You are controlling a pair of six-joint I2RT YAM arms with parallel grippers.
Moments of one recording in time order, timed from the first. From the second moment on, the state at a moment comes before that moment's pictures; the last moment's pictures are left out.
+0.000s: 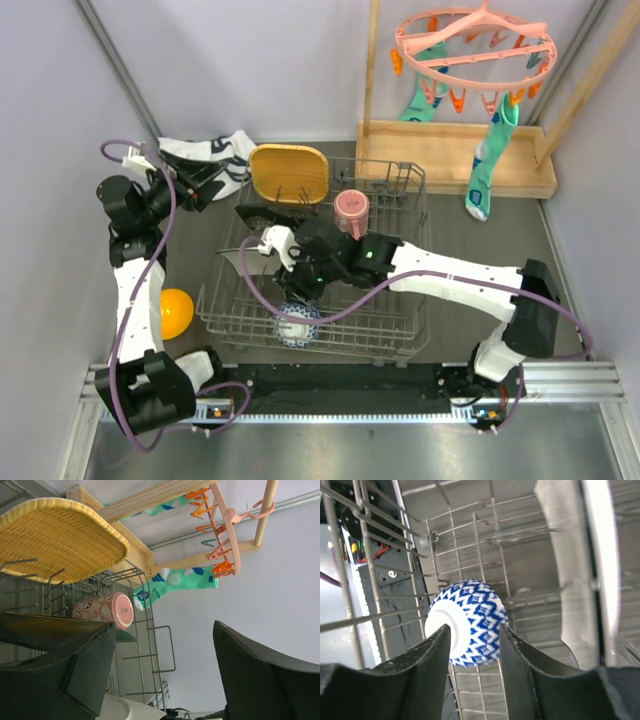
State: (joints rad) left arm 0.31 1.10 0.95 0.15 0.92 -1.19; right arm 1.17 1.62 1.42 -0.53 -0.19 -0.02
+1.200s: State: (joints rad) left arm 0.35 1.02 0.87 -0.75 -0.06 -0.89; right arm 1.11 1.16 1.33 -0.71 0.08 0.17
